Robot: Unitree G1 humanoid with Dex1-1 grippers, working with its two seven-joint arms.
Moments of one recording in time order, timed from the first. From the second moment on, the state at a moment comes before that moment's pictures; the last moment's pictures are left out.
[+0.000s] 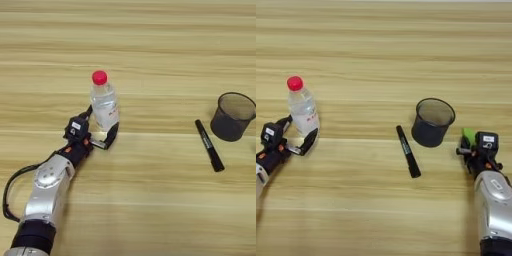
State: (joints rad) left arm -0.08 0.18 0.01 0.37 -0.18 -0.20 -0.48; right arm -0.03 -0.28 -0.31 0.25 0.15 0.08 0.17
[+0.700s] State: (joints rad) left arm -0.08 0.18 0.01 0.37 -0.17 -0.20 -0.47; right arm -0.03 -0.28 -0.38 0.10 0.10 -0.12 -0.02
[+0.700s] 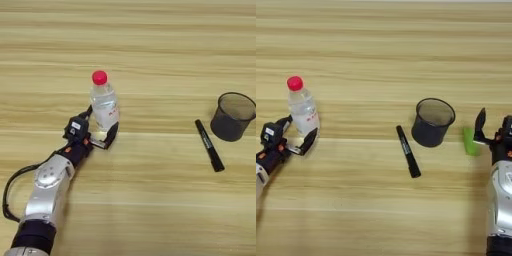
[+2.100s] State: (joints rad) left arm -0.19 0.09 -0.07 0.47 -0.10 -0.24 -0.42; right arm -0.06 -0.25 -0.36 0.21 0.09 -0.18 -0.06
